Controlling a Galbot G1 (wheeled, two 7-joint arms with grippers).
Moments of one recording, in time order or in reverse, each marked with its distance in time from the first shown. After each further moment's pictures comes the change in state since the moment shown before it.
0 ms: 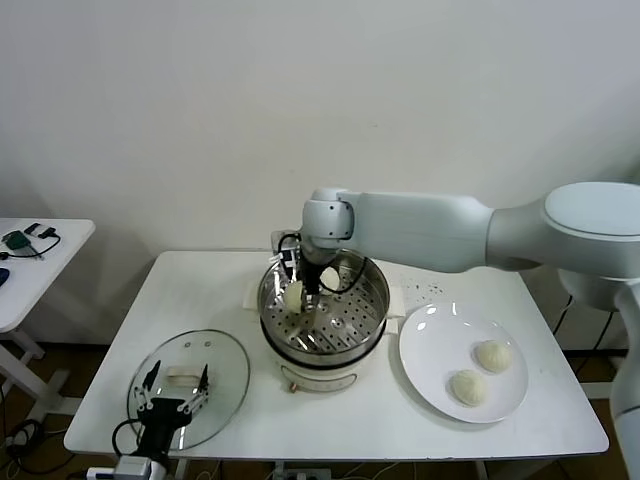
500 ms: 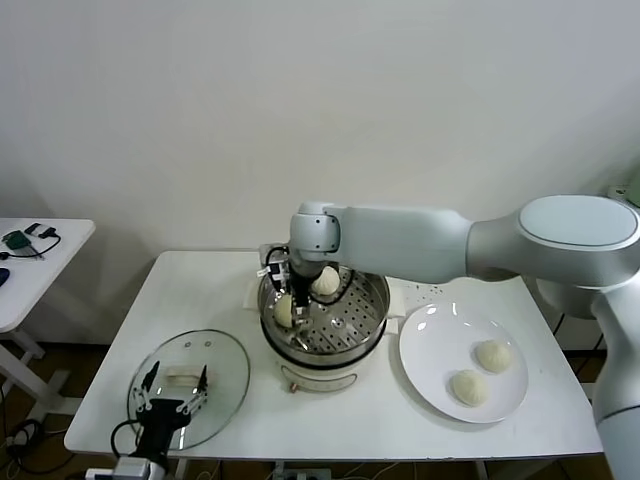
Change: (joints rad) left arm 0.005 0.000 -0.006 -0.002 0.000 -0.002 -0.002; right arm 0.034 -0.042 0.003 0.043 0.007 0.004 -0.031
